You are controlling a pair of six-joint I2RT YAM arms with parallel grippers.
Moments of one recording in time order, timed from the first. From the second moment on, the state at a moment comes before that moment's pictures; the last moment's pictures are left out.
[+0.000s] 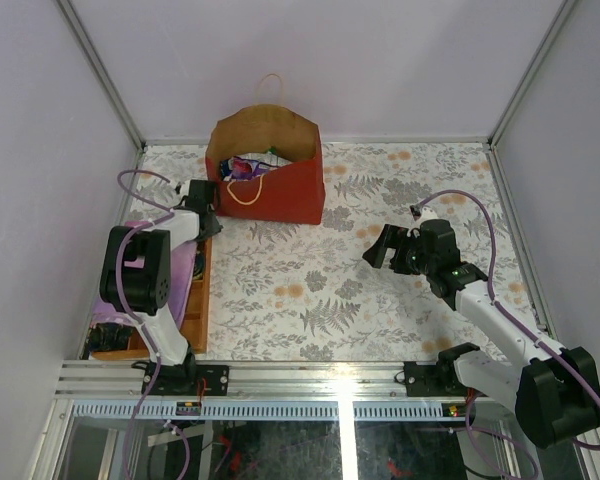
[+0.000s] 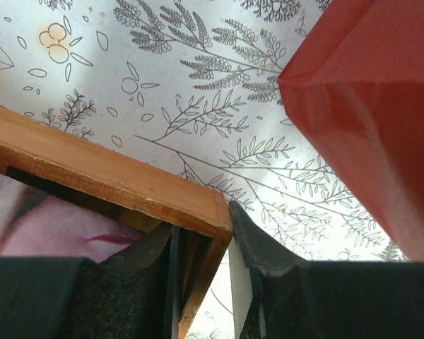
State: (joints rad) left arm -0.07 1.79 1.02 -0.20 -0.27 -0.52; right arm 0.33 1.04 0.55 -0.14 -0.23 0.53
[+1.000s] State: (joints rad) left arm -0.06 1.76 1.00 -0.22 -0.23 -0.28; right arm 0.33 1.06 0.56 -0.18 -0.26 0.52
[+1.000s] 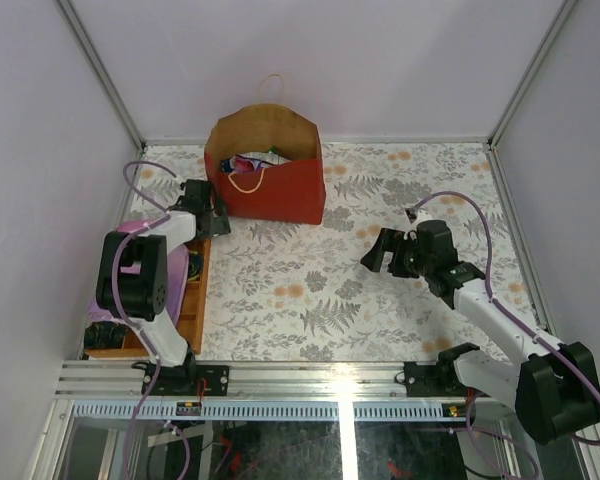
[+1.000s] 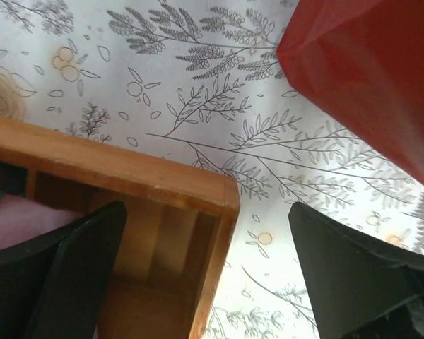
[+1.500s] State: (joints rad) left arm -0.07 1.24 1.13 -0.30 -0.20 -0.43; right arm 0.52 1.09 0.80 -0.17 -0.07 0.45
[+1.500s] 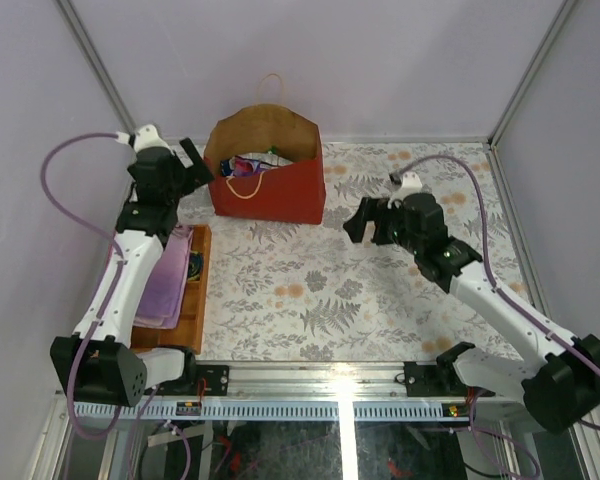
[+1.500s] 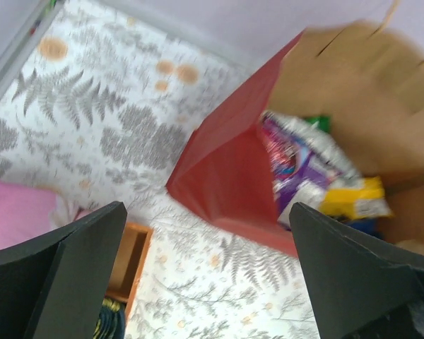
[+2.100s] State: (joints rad) left arm -0.08 1.79 1.82 -0.52 -0.19 -0.31; right arm 0.53 1.78 1.84 -0.34 0.10 0.30
